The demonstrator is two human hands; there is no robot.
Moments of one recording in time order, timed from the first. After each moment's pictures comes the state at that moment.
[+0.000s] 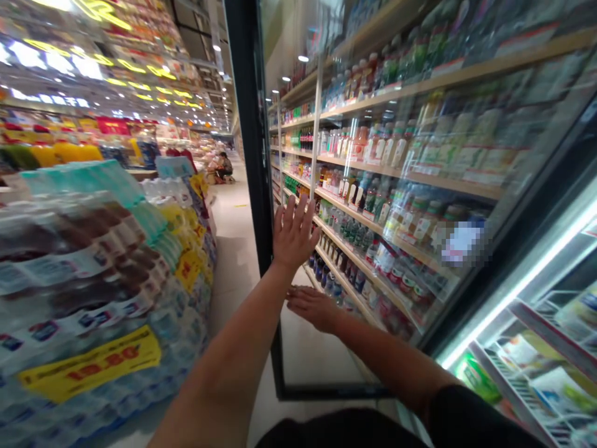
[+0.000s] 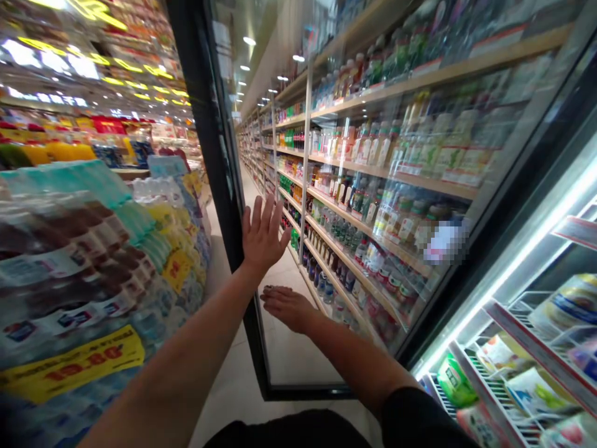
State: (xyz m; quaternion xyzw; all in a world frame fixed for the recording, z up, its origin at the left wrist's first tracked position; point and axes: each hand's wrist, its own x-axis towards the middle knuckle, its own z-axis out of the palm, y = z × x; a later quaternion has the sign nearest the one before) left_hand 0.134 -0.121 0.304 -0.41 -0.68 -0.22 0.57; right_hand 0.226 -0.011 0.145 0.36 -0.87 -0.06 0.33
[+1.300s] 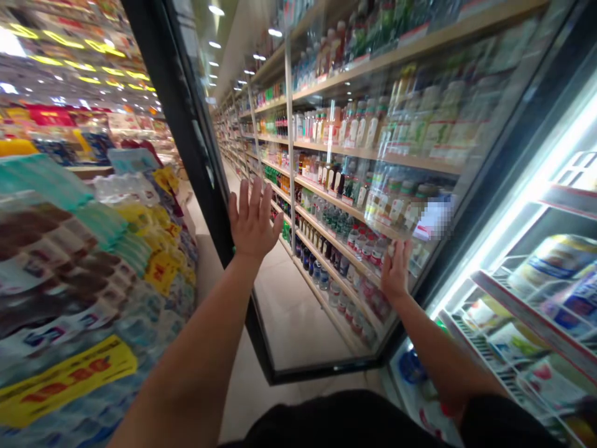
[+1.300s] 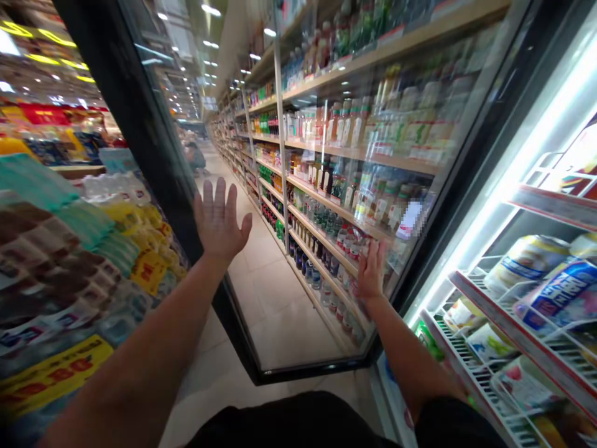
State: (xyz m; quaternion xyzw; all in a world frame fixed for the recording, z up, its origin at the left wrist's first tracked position) left_hand 0.139 -0.116 0.311 -0.39 -0.71 -0.26 0.53; right_hand 0.345 0.198 0.140 -0.16 -0.77 0.07 0.61
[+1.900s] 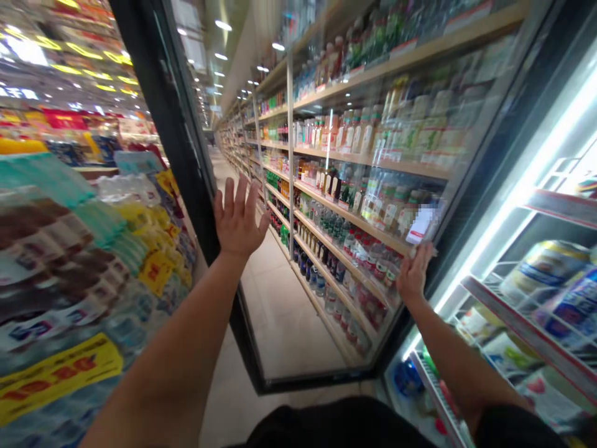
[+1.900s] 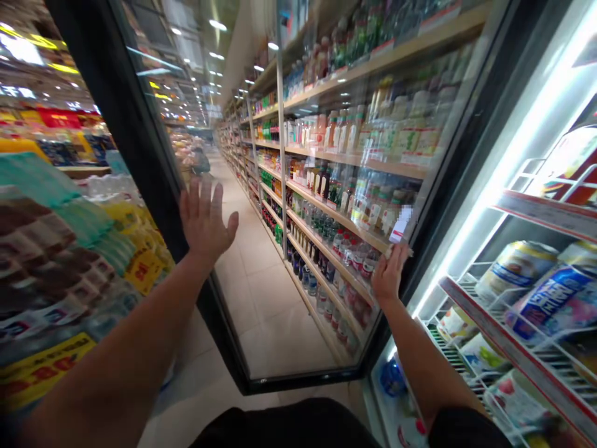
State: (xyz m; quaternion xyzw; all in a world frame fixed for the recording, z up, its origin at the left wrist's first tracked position) left_hand 0.133 -0.116 0.307 -0.38 -0.70 -0.23 0.56; right_hand 0.385 0.269 0.133 -0.18 -0.73 0.10 0.65
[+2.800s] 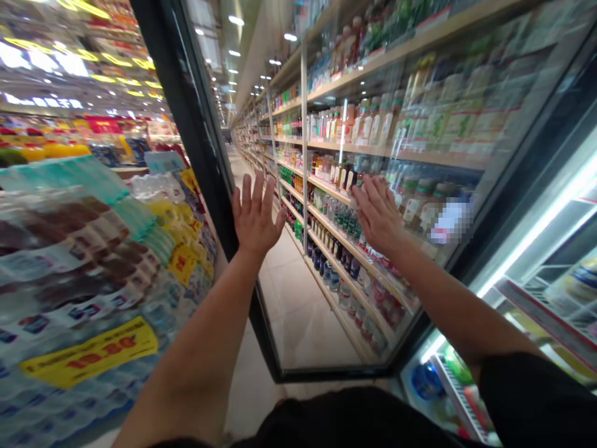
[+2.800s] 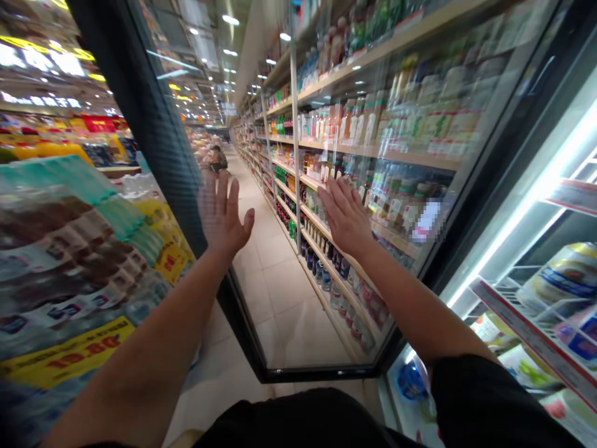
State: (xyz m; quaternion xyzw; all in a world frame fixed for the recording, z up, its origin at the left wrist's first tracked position) left_hand 0.144 -0.116 0.310 -0.38 -0.71 -0.24 0.55; right_hand 0.306 0.148 0.300 0.09 -0.82 -0.09 0.55
